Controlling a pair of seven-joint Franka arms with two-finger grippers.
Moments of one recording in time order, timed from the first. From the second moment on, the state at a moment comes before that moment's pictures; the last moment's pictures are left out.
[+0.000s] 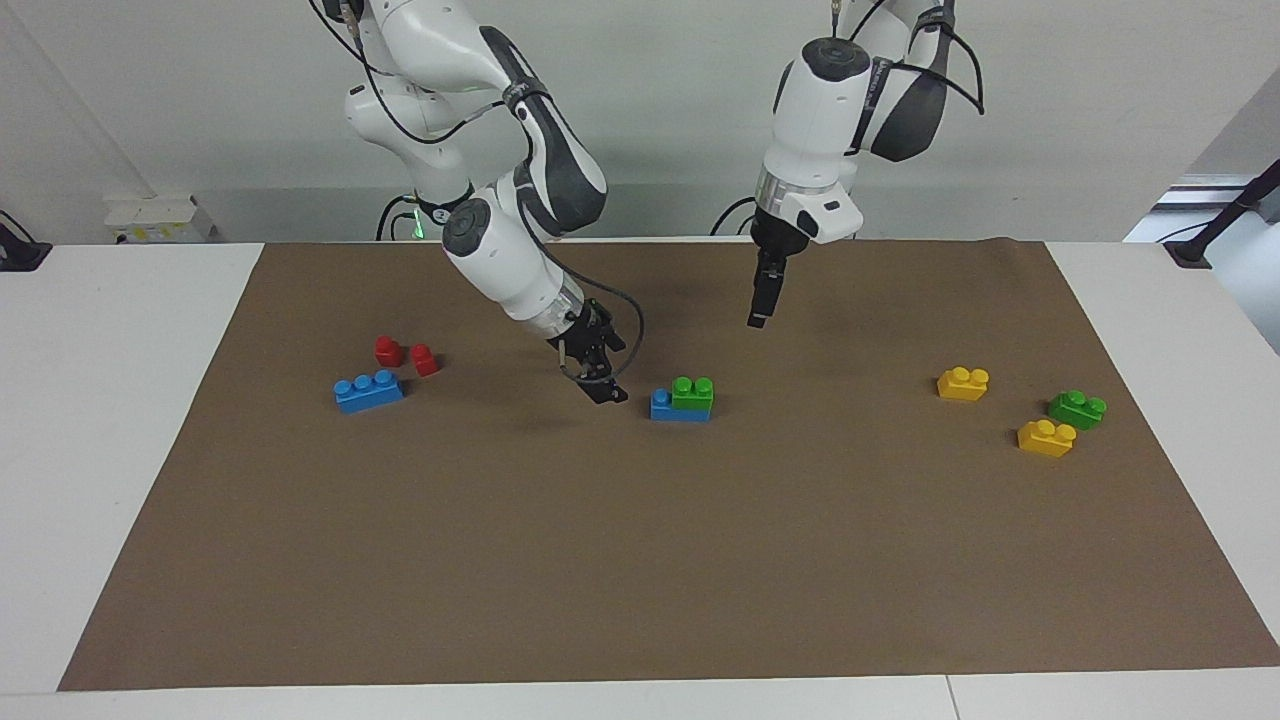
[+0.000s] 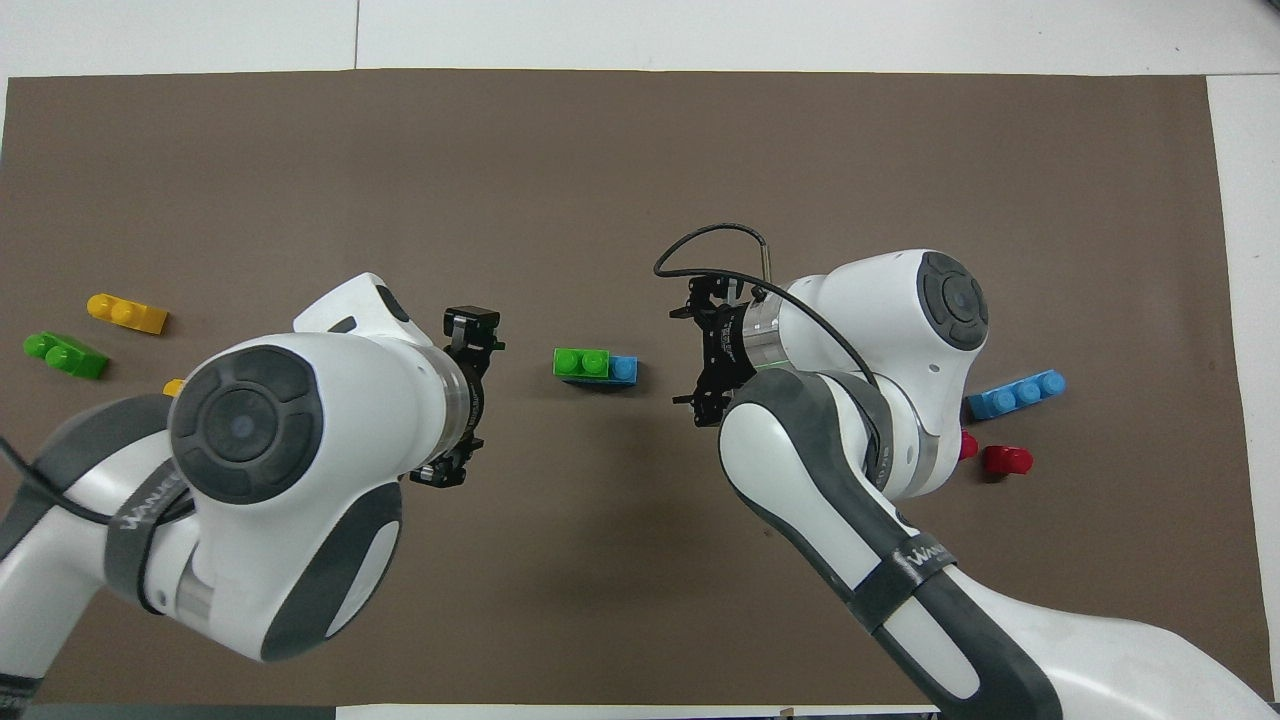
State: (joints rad) left arm -0.57 -0.10 0.01 -2.06 -0.02 2.11 -1.82; right arm 0.39 0.23 0.08 -1.98 0.63 2.36 1.60
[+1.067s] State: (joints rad) left arm -0.62 0.12 0.01 -2.02 -0.02 2.28 -2.09; right arm 0.49 0.38 0.08 -1.99 0.66 2.56 1.60
